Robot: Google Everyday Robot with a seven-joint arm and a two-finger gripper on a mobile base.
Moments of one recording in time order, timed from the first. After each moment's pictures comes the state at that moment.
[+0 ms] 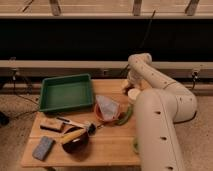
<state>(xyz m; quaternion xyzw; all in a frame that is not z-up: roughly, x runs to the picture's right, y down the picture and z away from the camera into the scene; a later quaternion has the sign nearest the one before) 0.198 0.009 0.997 -0.18 -0.24 -0.73 0.61</state>
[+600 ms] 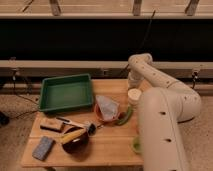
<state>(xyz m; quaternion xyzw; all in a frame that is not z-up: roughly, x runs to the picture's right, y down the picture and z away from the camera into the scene) 0.197 0.009 0.977 -0.18 -0.25 -0.74 0.60</state>
